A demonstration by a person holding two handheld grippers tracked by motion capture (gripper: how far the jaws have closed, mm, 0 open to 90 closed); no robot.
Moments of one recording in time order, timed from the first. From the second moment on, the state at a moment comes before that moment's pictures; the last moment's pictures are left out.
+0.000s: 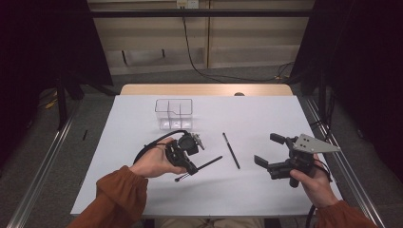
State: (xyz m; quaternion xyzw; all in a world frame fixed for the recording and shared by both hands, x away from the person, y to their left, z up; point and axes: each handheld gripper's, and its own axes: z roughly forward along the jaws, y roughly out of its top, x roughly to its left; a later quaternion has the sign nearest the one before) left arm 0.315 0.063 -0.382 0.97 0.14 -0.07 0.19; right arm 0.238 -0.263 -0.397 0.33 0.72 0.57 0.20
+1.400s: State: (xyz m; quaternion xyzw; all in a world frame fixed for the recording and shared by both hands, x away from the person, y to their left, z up) left arm 0.308 0.045 -0.387 0.98 0.11 -0.07 0.15; right arm 0.293 -0.177 -0.379 0.15 0.94 0.32 0.01
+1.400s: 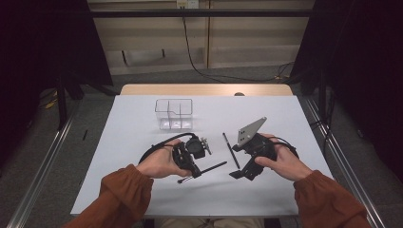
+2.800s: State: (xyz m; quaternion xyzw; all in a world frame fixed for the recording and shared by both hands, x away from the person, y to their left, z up) left arm 0.299 0.035 -0.390 0.98 0.09 -0.07 0.14; right arm 0.312 -0.136 -0.391 0.05 0.98 0.18 -0.07
